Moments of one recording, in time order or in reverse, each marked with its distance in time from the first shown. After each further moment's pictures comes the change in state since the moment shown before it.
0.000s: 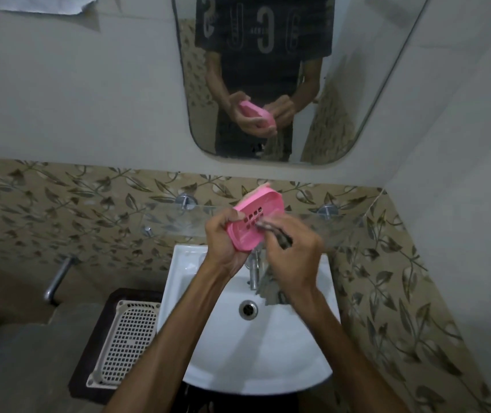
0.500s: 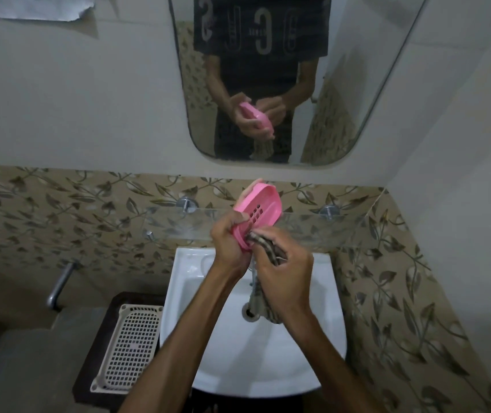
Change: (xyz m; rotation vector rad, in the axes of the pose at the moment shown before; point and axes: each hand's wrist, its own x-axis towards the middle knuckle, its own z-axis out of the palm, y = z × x) left_hand 0.009 -0.012 0.003 -0.006 0.032 0.105; right_hand -0.022 -0.019 0.012 0.227 -0.030 0.246
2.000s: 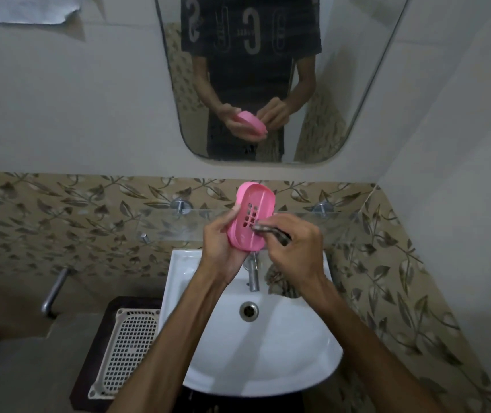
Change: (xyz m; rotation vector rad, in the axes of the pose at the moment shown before) left_hand -0.004 0.009 -0.009 -0.012 0.011 -0.211; right_hand 0.034 0.016 -0.024 -0.252 -0.126 -0.273
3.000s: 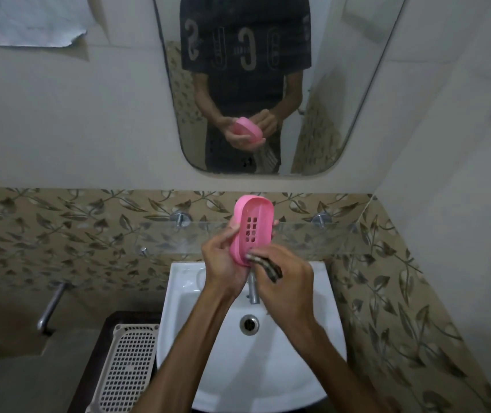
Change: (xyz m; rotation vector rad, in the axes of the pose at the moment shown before) left_hand -0.007 -0.008 0.004 -0.063 -0.018 0.053; right_hand -0.030 -0.022 0.010 0.003 0.063 0.162
